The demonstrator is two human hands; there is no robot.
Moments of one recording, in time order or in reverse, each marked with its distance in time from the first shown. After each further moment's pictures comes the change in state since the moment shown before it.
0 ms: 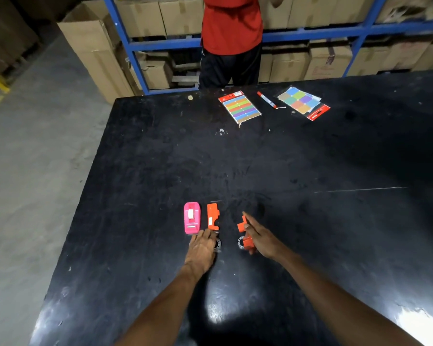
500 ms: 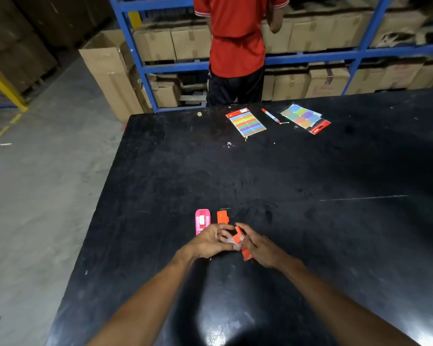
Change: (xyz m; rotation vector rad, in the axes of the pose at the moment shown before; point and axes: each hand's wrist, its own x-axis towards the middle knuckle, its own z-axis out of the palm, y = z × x) left_hand -0.010 0.001 -0.083 -0.917 -0.260 -0.018; right_hand -0.036 -0.045 0.017 -0.189 -0.055 -0.143
